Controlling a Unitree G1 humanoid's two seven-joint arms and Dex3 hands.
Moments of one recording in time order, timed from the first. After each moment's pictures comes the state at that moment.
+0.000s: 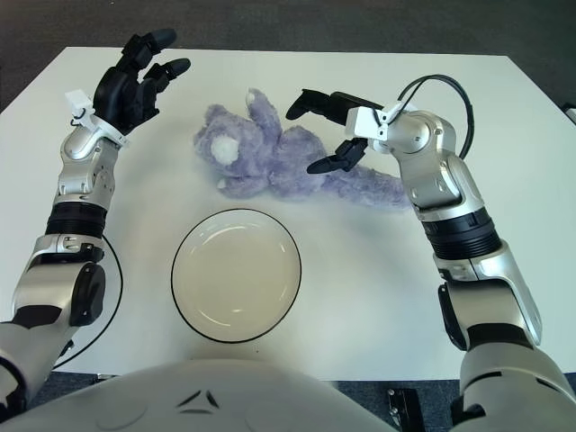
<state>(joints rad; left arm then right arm) -0.66 0.26 0.16 0.52 -0.27 -0.30 -0.56 -0.65 -0.63 0.25 -0.05 -0.29 0.24 0.74</state>
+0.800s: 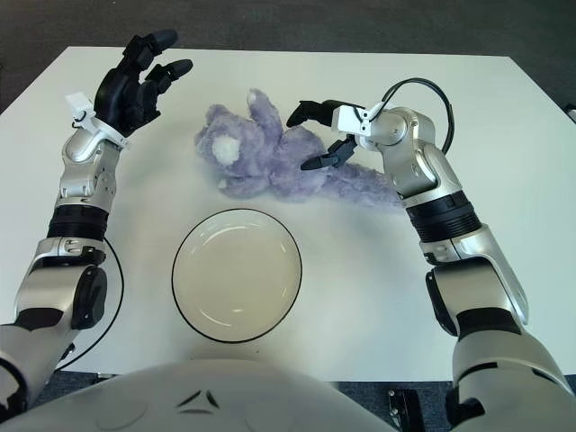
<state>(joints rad) -0.65 0.25 0.16 0.48 -0.28 -0.30 -0.56 -0.72 -0.59 0.32 0.14 -0.33 0.19 0.77</state>
